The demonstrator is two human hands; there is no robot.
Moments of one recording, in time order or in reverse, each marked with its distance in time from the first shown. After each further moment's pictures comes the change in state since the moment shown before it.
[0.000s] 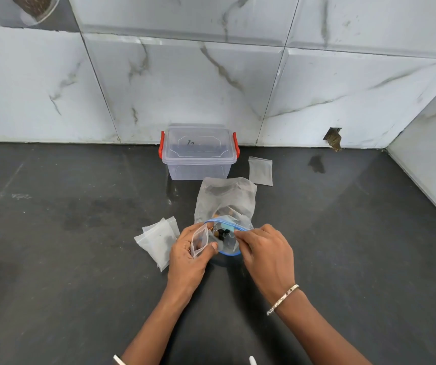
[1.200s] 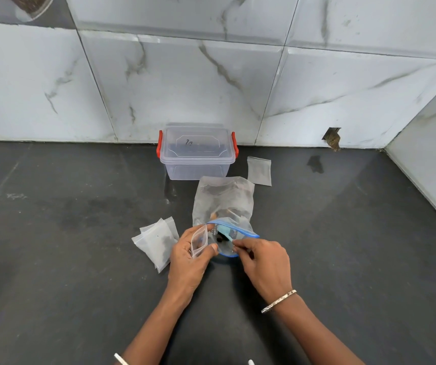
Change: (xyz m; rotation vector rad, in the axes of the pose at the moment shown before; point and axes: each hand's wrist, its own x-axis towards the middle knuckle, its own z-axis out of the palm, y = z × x) left_hand 0.004 -0.006 0.006 -0.163 -0.044 -0.060; right_hand -0.013 0.010 0.016 0.169 -0.129 0.188
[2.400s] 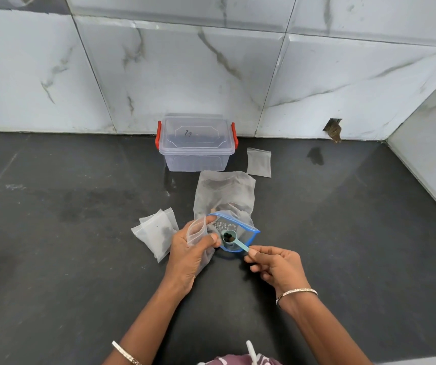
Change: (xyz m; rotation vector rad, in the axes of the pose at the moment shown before) left_hand -0.005 0.012 0.003 -0.330 -0.115 -0.132; right_hand -0.018 0.006 -0.028 1.074 -0.273 1.013
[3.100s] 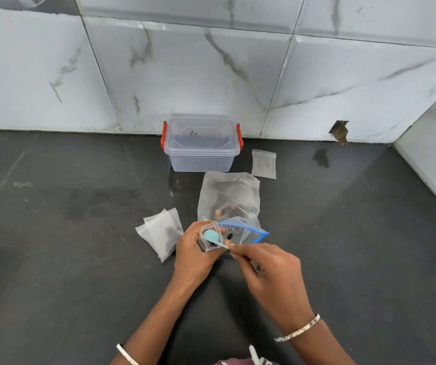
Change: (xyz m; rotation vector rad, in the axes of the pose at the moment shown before) left_hand 0.004 -0.010 -0.006 0.601 0.102 0.305; right_hand -0.045 -0.009 0.020 -0.912 0.114 -1.253
